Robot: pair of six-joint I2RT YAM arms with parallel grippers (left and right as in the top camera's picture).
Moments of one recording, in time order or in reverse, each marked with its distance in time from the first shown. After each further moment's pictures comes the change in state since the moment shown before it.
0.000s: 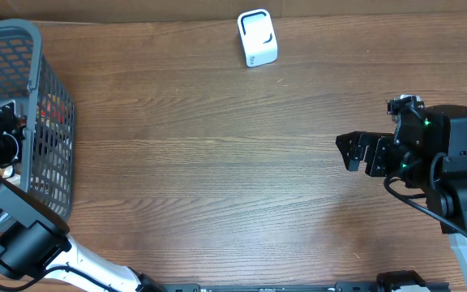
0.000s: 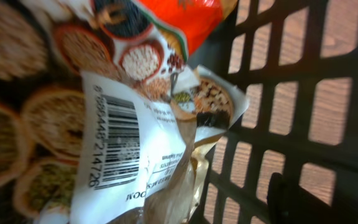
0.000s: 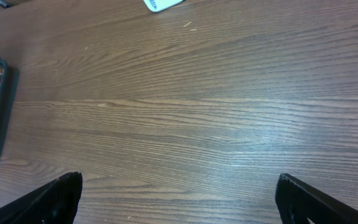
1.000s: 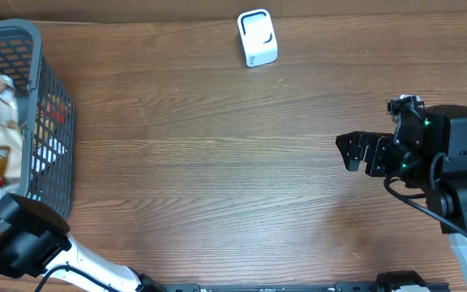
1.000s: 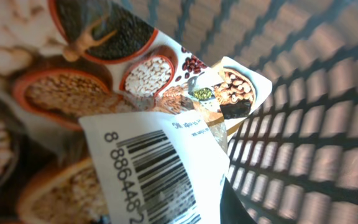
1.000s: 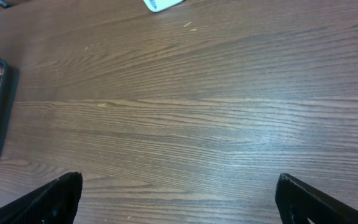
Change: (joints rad) left arm -0.005 0.005 0.605 -0.250 -0.120 -0.262; right arm 0.000 0.000 0.000 0.000 0.000 0.000
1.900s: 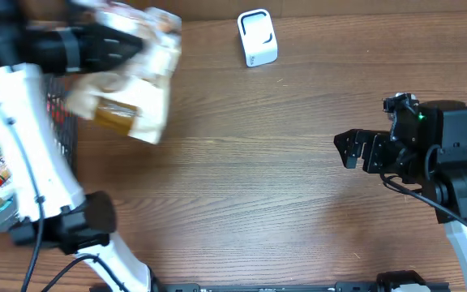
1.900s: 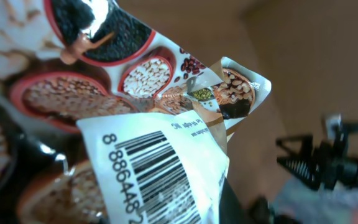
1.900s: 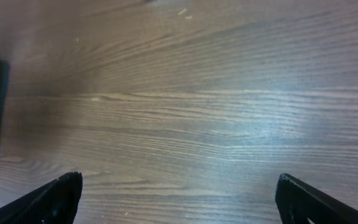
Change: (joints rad) left arm -0.626 -0.055 0.221 -0.431 0.616 0.023; right arm 0.000 0.055 0.000 -0.006 0.000 0.001
